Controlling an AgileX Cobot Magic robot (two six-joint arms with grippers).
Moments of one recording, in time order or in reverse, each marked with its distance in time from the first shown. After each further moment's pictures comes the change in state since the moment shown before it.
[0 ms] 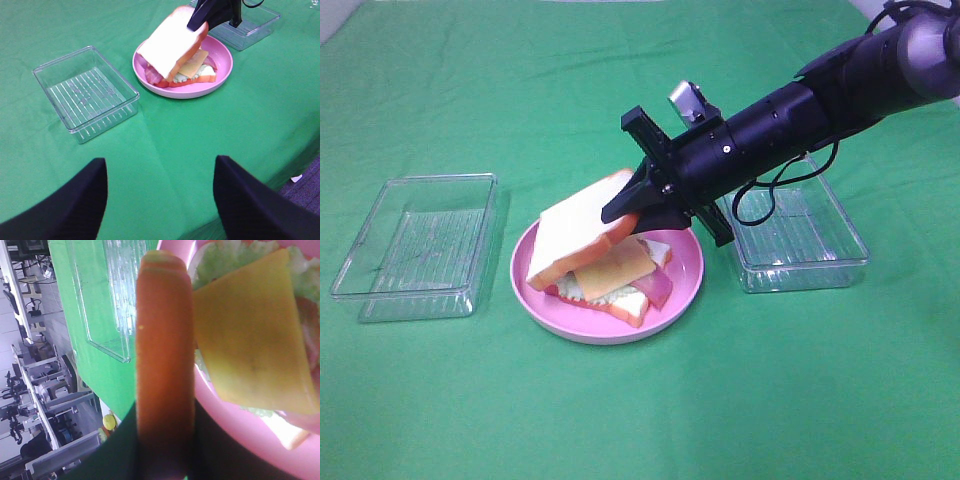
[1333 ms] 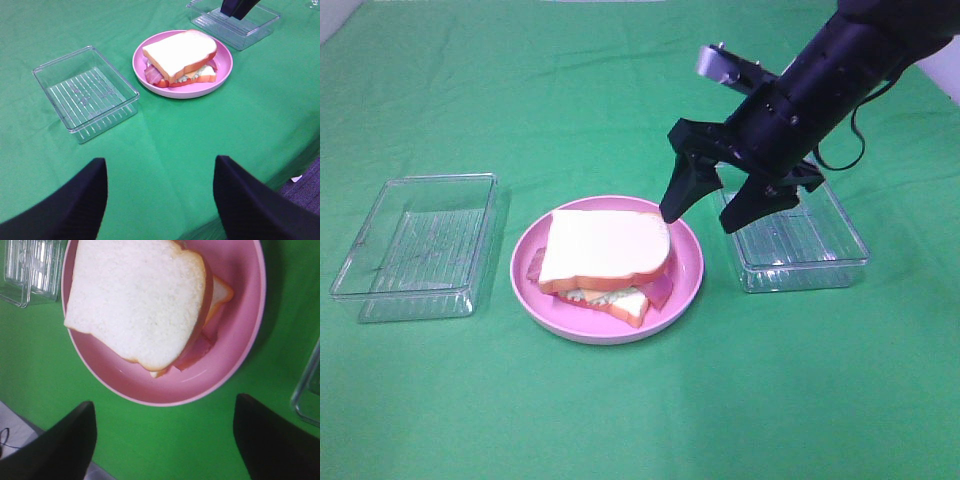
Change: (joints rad) left arm 0.000 0.000 0.000 0.000 0.000 0.000; right arm 0.000 -0.229 0.000 -0.611 0.011 0.147
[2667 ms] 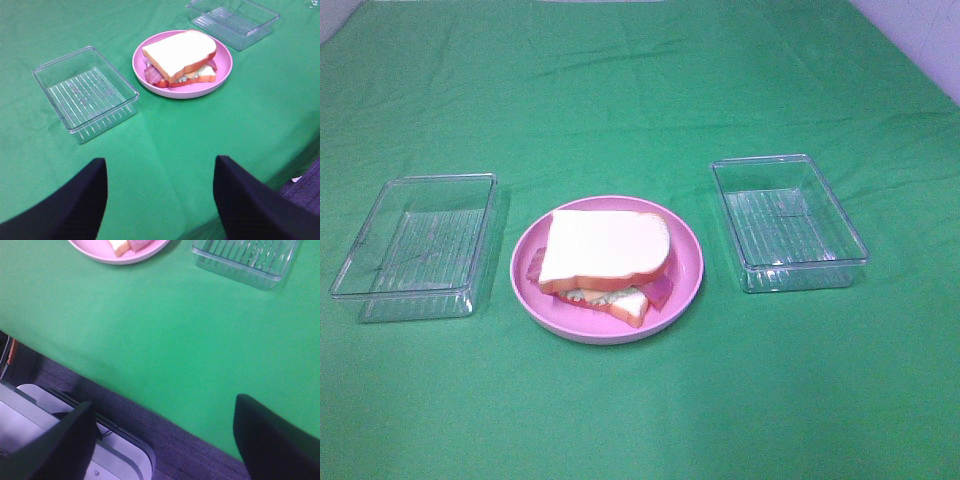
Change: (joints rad) left arm 0.000 0.000 0.000 -0.005 0.000 0.000; right arm 0.000 -1.273 0.574 -0.425 0.261 0.095
